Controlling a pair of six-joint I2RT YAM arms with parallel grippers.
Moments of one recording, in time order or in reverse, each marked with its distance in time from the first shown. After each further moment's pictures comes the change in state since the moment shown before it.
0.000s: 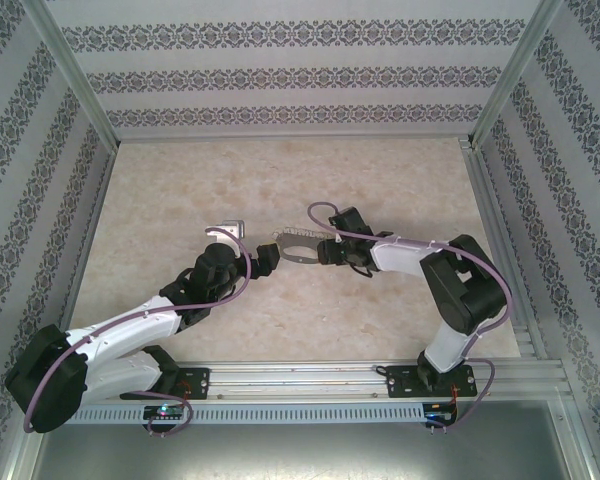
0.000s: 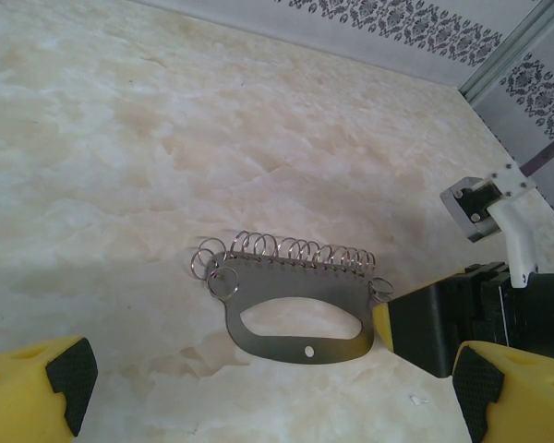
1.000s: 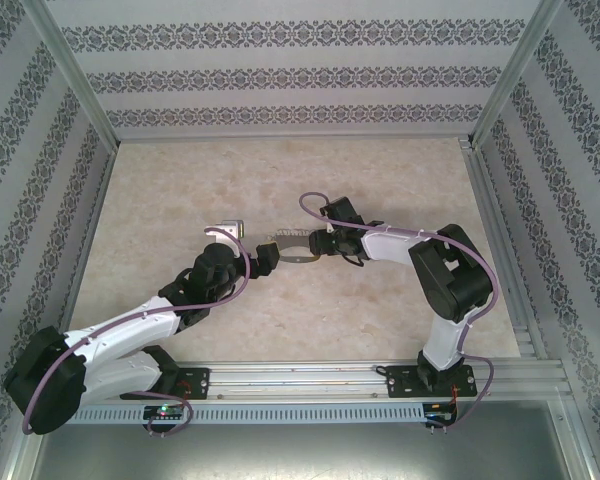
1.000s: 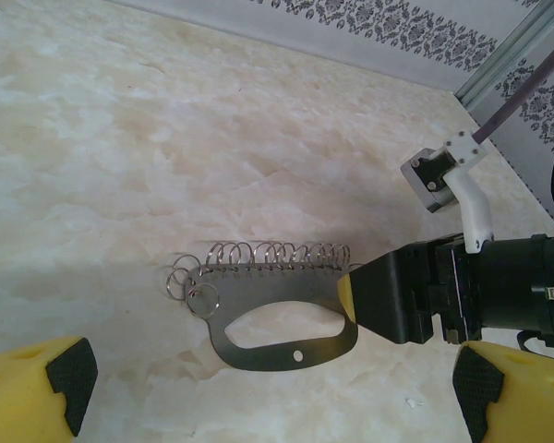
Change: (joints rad) left arm 0.000 -0.010 0.000 0.000 0.000 0.000; right arm 0.000 0.100 0.127 -0.014 -0.031 -0.027
